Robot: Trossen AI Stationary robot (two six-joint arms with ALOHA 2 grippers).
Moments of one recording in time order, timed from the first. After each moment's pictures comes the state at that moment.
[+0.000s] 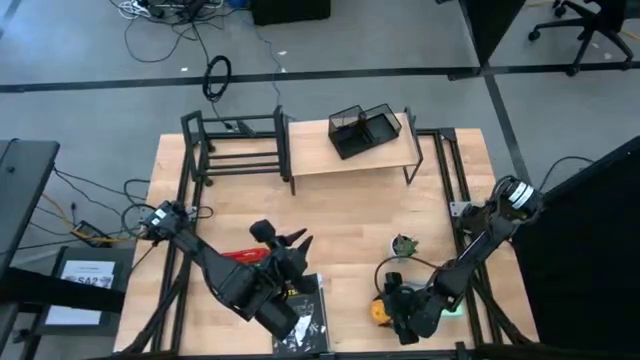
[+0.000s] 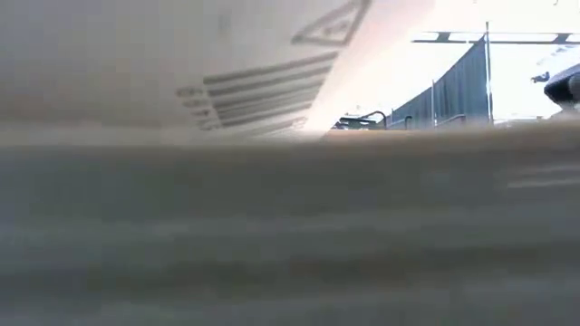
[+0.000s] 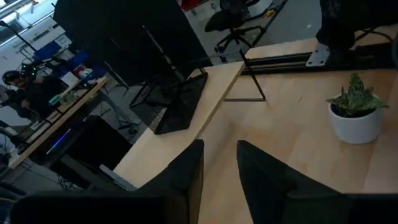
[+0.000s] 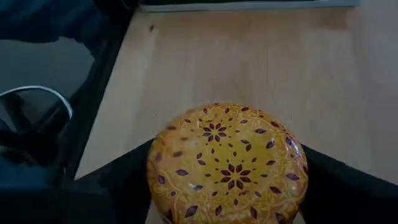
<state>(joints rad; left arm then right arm) -0.65 1.95 2.07 -1.46 -1.31 -0.87 0.89 1.70 0.83 -0.02 0.45 0.64</state>
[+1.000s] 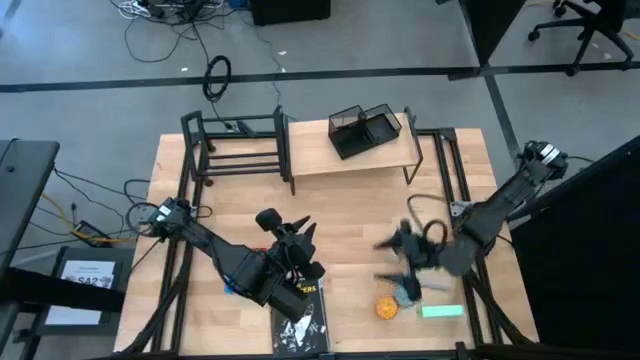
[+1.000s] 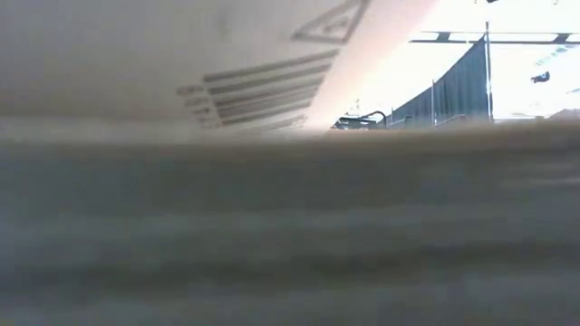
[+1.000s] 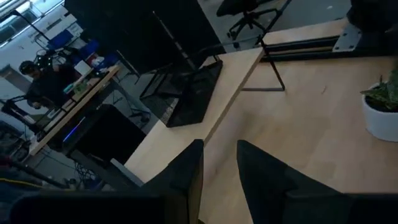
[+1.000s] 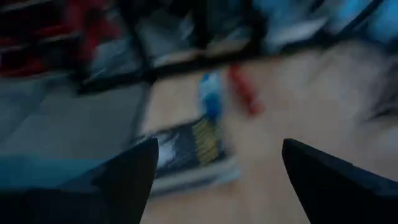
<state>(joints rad) -0.56 1.97 2.07 -1.46 -1.28 -0.82 0.68 1.11 0.82 -0.06 0.73 0.32</state>
